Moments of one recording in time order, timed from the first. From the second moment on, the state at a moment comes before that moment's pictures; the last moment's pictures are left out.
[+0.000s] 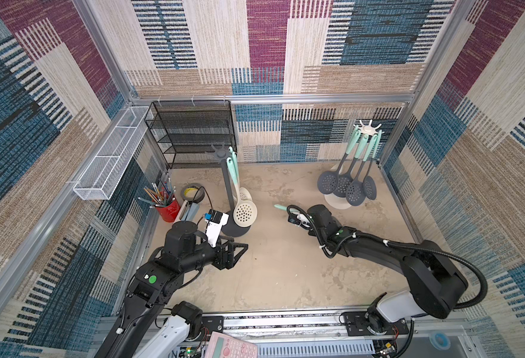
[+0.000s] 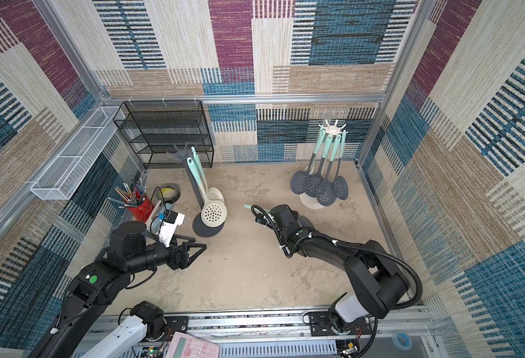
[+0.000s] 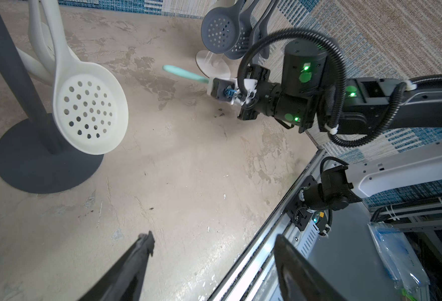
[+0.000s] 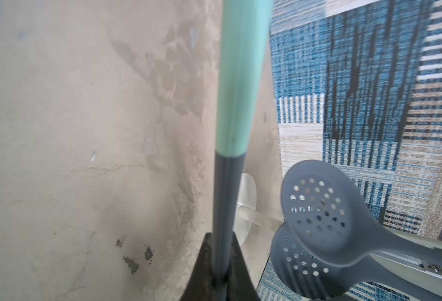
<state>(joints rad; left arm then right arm) -0.43 0.67 0.90 -0.80 0.45 -0.25 0.63 1.43 0.79 -0.01 0.46 -0.93</state>
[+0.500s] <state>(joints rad) -0.43 0.69 0.93 -0.79 0.49 -0.21 0.63 1.19 0.96 -0.17 -0.21 -0.60</state>
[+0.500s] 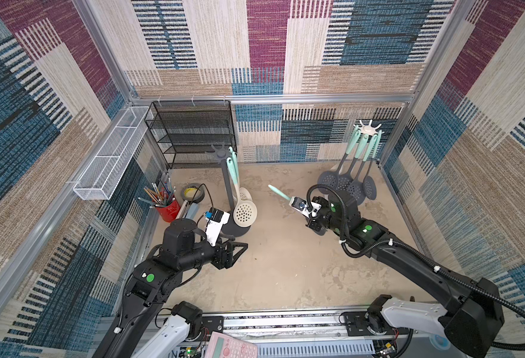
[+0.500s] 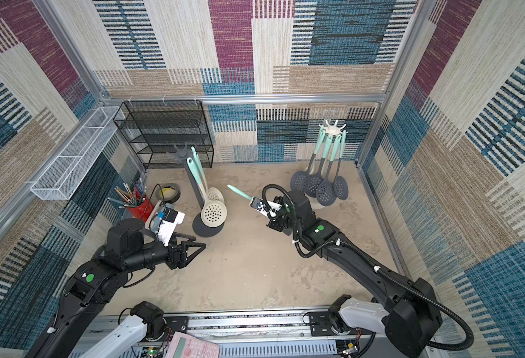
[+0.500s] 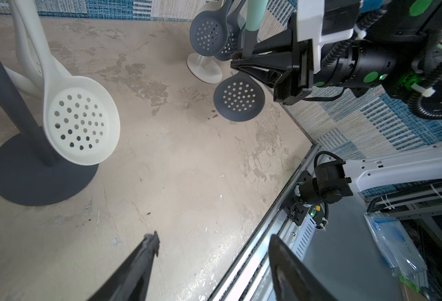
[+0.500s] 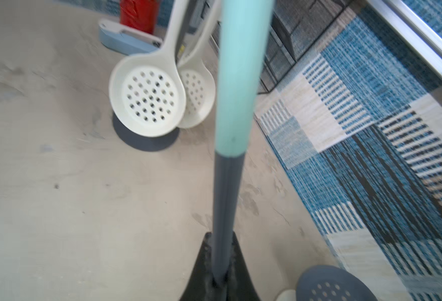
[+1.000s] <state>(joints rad) -0.43 0.68 0.94 -0.69 0.55 -0.20 0.63 1.29 0.97 0.12 -0.77 -0.17</state>
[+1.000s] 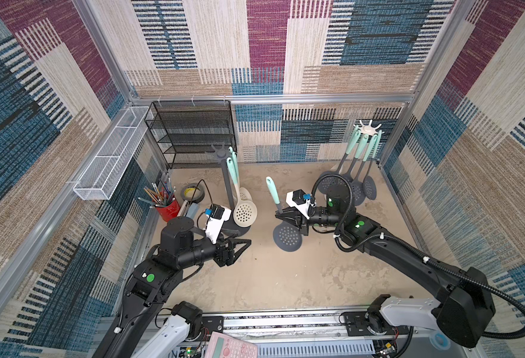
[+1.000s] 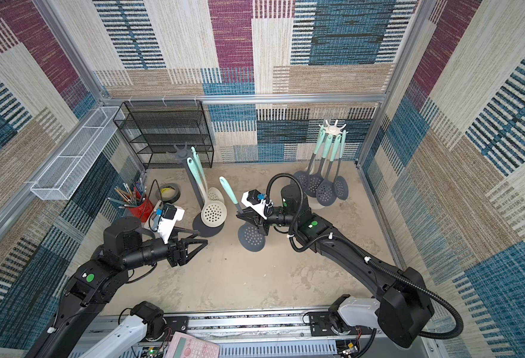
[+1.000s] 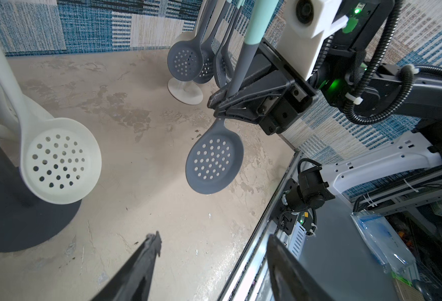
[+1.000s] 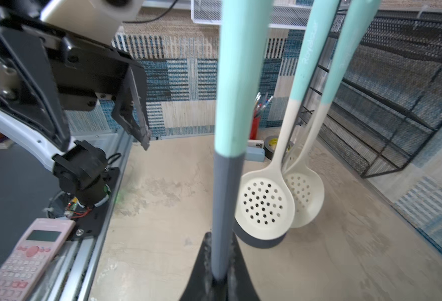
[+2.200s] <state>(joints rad) -0.33 0.54 0.82 -0.53 0.47 -0.28 0.82 1.64 1.21 0.38 -0.85 0.26</state>
